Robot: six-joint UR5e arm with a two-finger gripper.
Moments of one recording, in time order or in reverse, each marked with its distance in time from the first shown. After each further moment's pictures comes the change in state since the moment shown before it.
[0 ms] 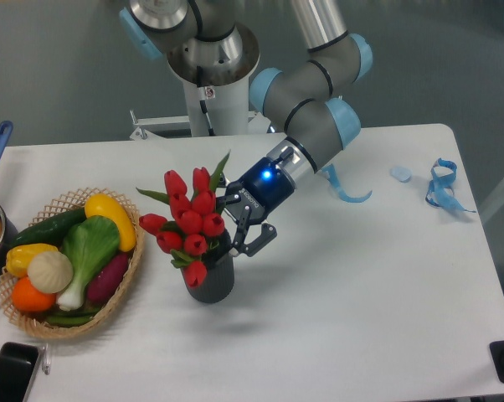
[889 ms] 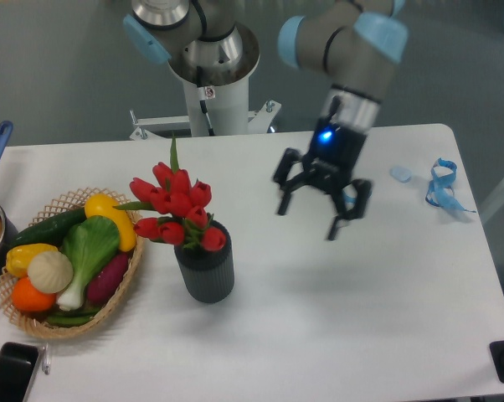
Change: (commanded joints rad) arm 0.161 0.144 0.317 -0.012 0.646 -0.069
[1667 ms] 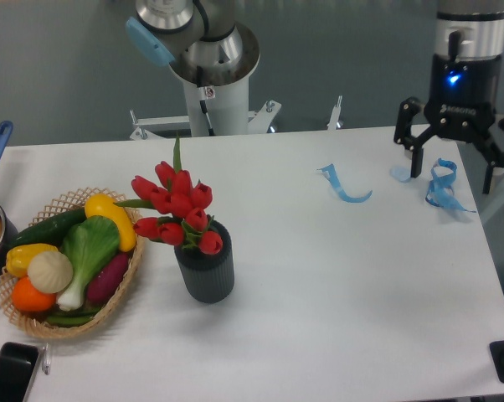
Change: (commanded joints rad) arm 0.005 -0.078 0.454 -0.602 0.372 0.230
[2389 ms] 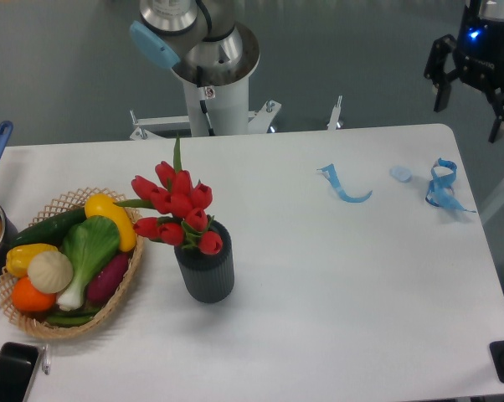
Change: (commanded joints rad) arm 0.066 0.014 0.025 -0.166 0.086 0.290
